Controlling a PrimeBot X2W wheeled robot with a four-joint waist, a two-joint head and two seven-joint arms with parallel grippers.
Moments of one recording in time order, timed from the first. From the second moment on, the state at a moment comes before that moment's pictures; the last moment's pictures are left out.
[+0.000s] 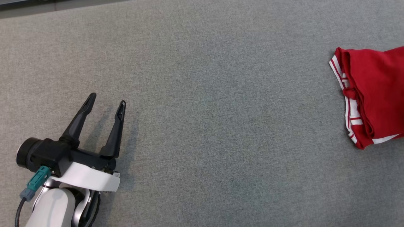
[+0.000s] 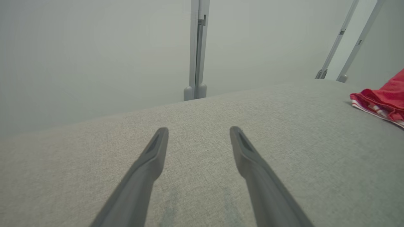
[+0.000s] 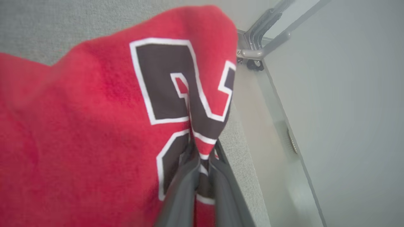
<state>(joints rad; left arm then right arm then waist) -0.20 0.29 -0.20 -0.02 -0.31 -0.05 -0.17 -0.65 -0.35 -0.28 0.53 -0.18 0.13 0.45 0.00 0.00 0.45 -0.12</state>
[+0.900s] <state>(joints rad) -0.16 0.25 -0.20 0.13 -0.33 -0.03 -0.25 -0.53 -0.21 -0.25 0.39 -0.15 0.13 0.19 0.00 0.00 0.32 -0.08</state>
